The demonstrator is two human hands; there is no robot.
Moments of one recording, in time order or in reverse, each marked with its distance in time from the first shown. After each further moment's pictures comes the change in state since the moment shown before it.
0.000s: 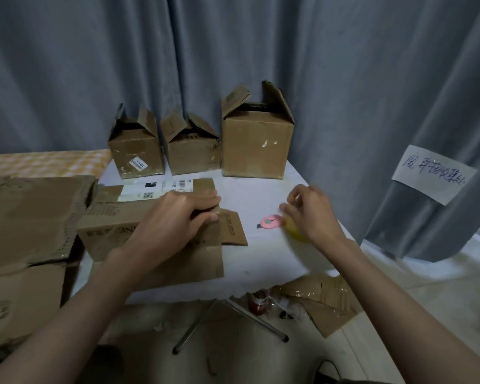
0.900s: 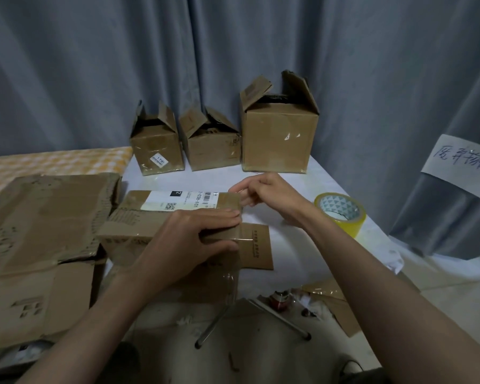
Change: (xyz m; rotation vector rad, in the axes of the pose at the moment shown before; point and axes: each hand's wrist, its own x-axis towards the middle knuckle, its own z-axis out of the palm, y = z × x) left_hand -0.038 -0.013 -0.003 -0.158 -0.016 0.088; right_hand 0.034 -0.085 0.051 0.759 -0.546 -0.054
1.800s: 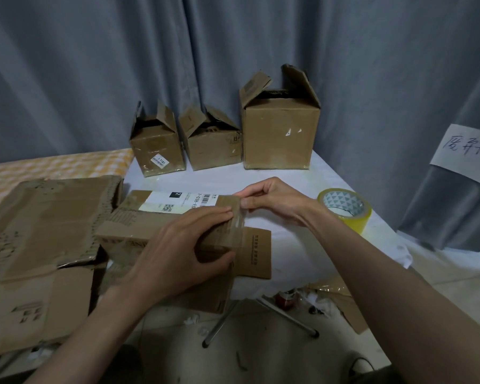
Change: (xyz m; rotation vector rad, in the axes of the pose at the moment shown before) left_hand -0.016 -0.008 0.004 0.210 0.010 -0.016; right_hand 0.016 0.037 -0.011 0.292 -0.212 0.005
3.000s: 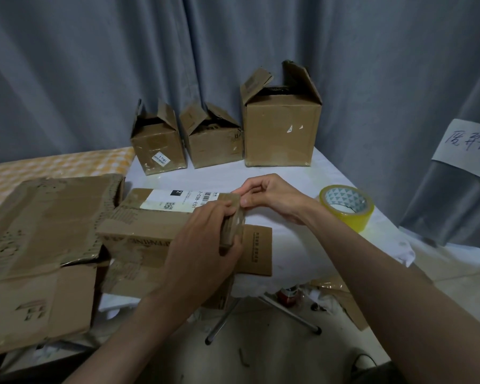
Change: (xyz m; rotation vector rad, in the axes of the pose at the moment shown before) left_hand 0.007 0.035 0.023 -0.012 0.100 -0.231; right_hand 0.000 -0.003 0.009 -0.043 0.016 -0.045
